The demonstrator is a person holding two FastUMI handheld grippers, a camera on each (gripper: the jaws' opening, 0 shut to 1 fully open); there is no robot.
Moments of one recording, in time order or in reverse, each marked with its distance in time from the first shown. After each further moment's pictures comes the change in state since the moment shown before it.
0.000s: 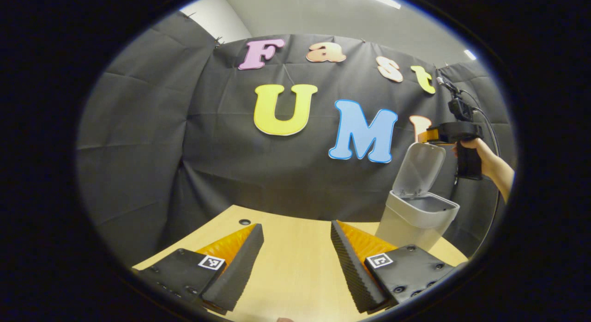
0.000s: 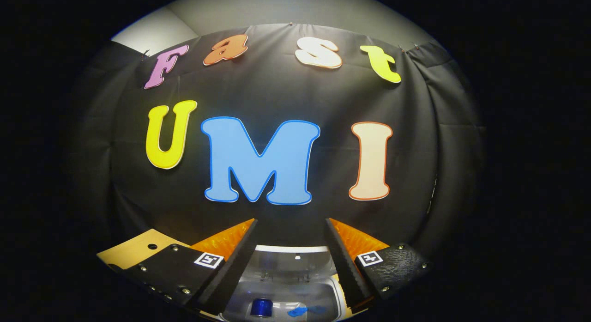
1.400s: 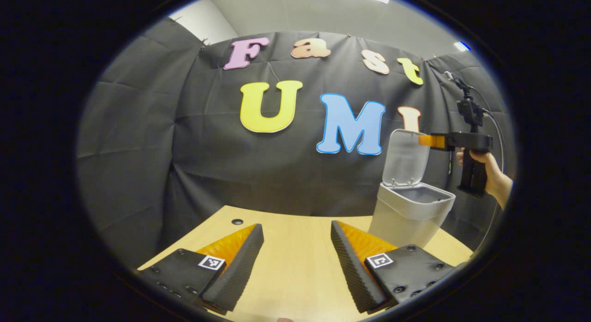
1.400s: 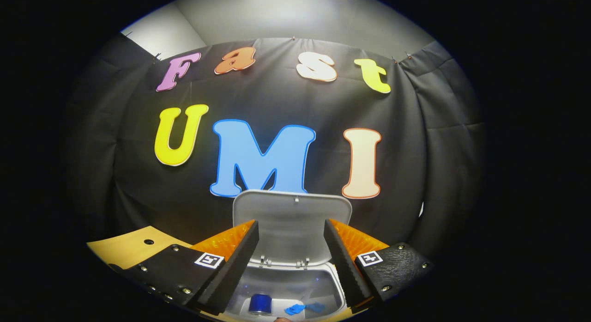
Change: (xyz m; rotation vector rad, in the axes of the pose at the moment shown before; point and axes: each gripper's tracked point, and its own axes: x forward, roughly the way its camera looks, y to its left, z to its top) left arm 0.011 -0.021 -0.009 0.045 0.021 -0.039; right arm -0.035 0.001 -0.016 -0.037 -0.143 -0.036
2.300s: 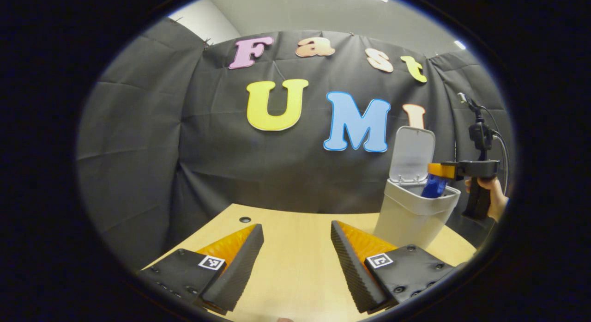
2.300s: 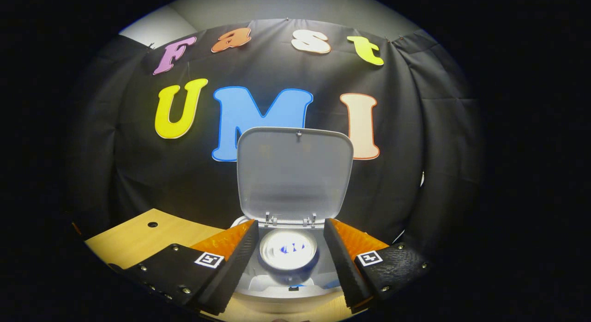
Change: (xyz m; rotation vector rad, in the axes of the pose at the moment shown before) left arm -0.008 0.013 -0.006 0.014 0.011 0.026; right arm -0.038 0.011 -0.098 0.036 0.174 -0.007
